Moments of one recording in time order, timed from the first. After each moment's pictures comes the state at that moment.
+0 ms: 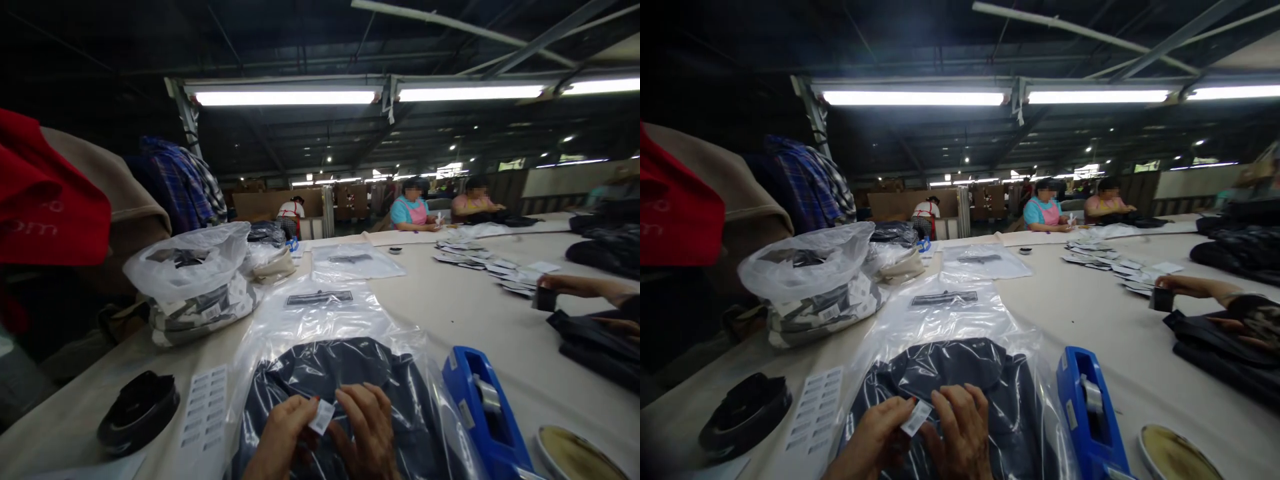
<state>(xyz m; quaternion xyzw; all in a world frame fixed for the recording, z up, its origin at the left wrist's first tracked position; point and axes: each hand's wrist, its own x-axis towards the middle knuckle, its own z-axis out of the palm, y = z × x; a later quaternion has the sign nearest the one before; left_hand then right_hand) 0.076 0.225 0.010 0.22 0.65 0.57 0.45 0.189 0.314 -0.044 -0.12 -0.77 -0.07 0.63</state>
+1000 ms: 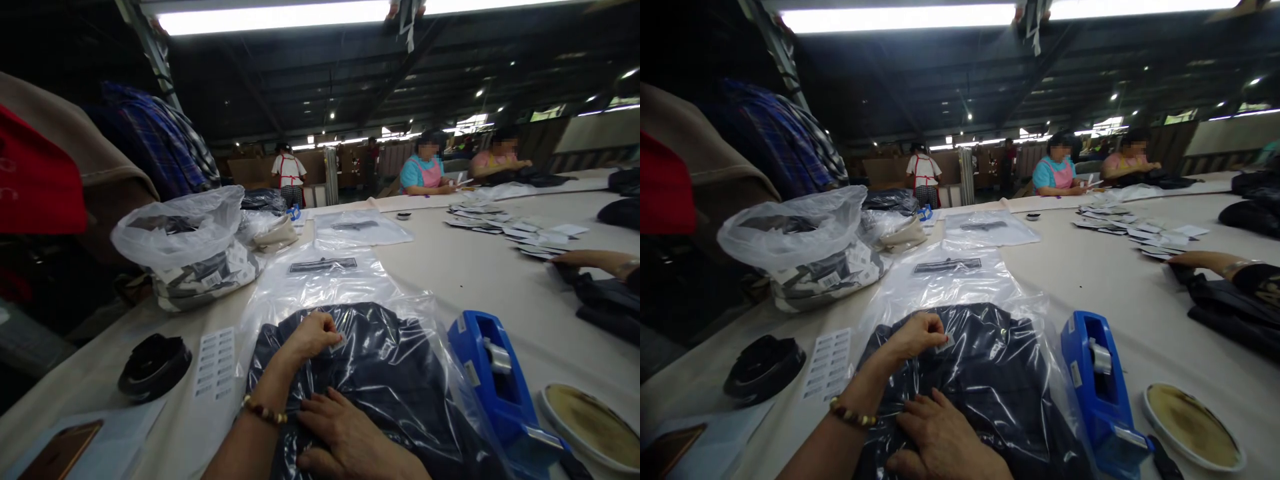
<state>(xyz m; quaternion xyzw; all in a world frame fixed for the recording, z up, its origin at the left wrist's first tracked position) 0.035 0.315 0.006 0.51 0.71 0.36 0.34 0.187 0.285 -0.063 -0.05 -0.94 0.28 0.19</state>
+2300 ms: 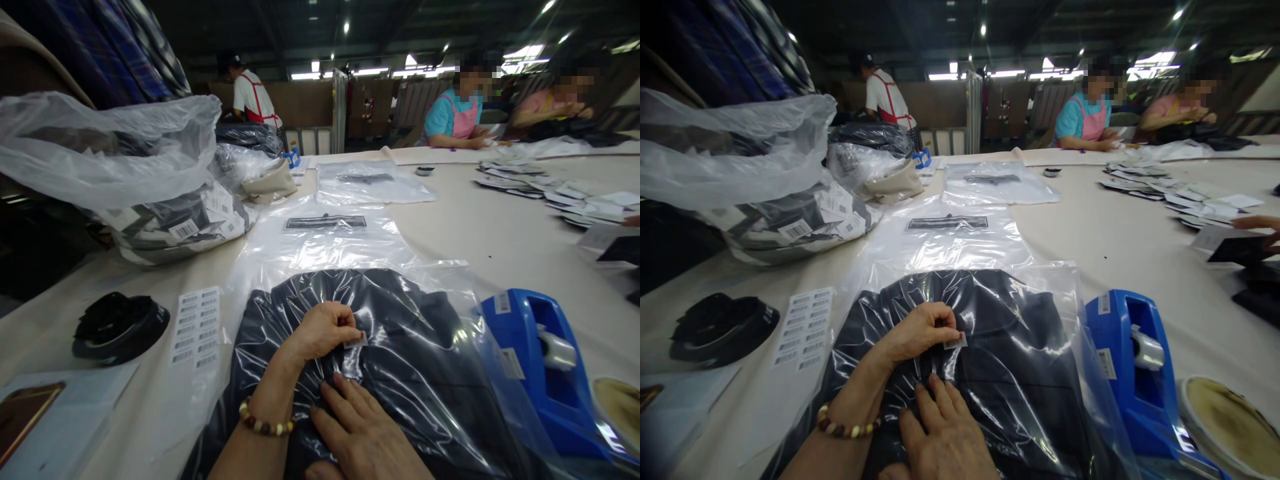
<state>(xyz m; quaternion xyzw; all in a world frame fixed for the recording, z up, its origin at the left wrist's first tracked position) 0.033 0.318 -0.047 0.55 0.67 0.32 0.40 0.196 0.284 -0.082 -0.08 -0.97 0.07 0.22</state>
